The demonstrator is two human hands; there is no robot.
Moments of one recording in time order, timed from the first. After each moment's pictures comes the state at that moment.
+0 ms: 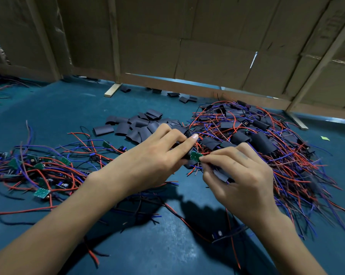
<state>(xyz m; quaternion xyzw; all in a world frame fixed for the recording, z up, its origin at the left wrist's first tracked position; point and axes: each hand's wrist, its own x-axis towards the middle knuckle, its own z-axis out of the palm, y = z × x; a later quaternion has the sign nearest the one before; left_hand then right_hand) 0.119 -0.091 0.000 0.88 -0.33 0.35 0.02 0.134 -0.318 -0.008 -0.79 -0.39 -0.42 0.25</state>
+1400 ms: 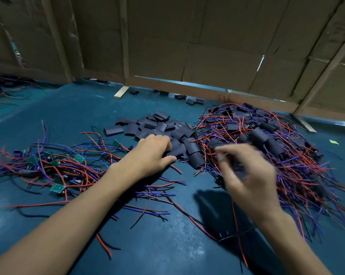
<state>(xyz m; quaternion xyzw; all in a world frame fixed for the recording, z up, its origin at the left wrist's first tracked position) 0.155 -0.069 -0.026 0.99 -0.05 0.07 0.13 0.135 -0.316 -0.012 -0.81 -0.32 -0.35 0.34</state>
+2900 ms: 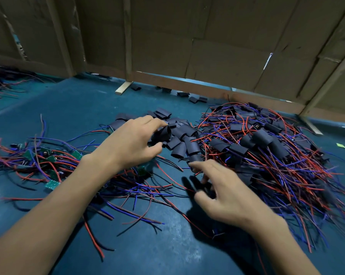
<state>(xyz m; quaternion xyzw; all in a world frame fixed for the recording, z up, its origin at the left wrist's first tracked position) 0.132 -0.041 -0.001 0.95 -0.13 0.24 0.15 0.133 -0.302 -0.015 -0.90 -0.38 0.01 0.20</state>
